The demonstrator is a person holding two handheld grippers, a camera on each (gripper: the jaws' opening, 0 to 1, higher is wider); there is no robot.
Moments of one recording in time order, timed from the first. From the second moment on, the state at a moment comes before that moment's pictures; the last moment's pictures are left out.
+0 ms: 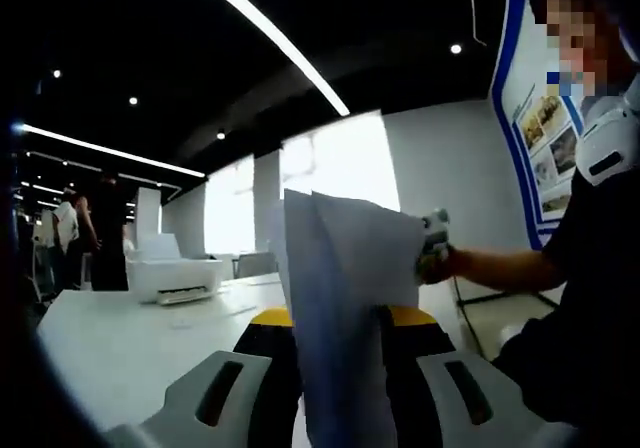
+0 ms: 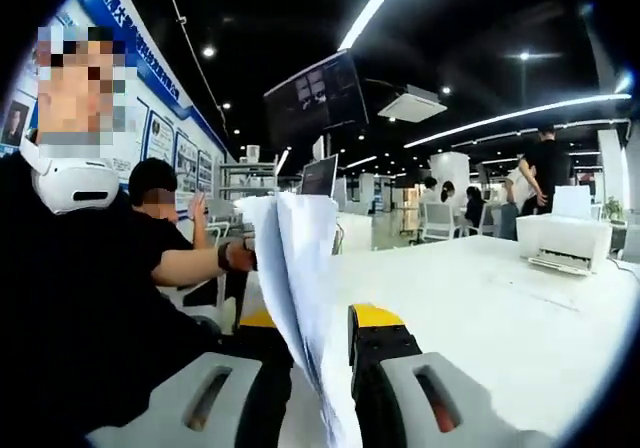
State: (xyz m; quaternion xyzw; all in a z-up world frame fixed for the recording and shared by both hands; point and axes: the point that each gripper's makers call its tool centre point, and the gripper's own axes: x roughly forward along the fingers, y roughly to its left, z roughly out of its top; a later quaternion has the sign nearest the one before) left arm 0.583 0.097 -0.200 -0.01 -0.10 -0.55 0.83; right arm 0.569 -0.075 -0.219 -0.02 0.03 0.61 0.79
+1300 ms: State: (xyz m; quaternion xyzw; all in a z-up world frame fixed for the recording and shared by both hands) left arm 0.590 0.092 -0.198 -0.01 -0.08 -0.53 0.84; right arm 0.590 -0.107 -0.200 0.02 0.01 0.45 0.89
